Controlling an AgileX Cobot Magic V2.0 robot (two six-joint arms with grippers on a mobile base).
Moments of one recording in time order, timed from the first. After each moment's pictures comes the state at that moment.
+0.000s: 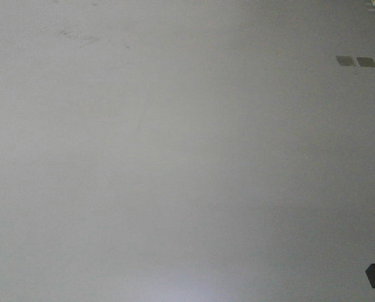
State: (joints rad) left arm -0.10 -0.01 0.03 0.22 0.10 -0.16; right arm 0.00 -0.01 0.03 0.00 0.18 -0.05
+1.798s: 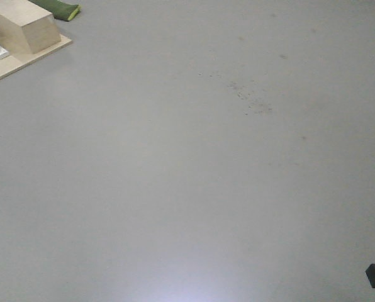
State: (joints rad) left arm -0.10 -0.01 0.03 0.22 0.10 -0.16; right arm 0.00 -0.01 0.03 0.00 0.18 -0.05
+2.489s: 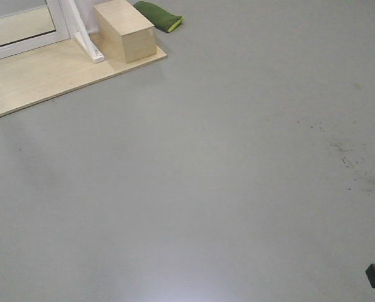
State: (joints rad) left arm -0.10 -0.01 0.03 0.22 0.10 -0.16; right arm 0.00 -0.01 0.03 0.00 0.18 -0.05
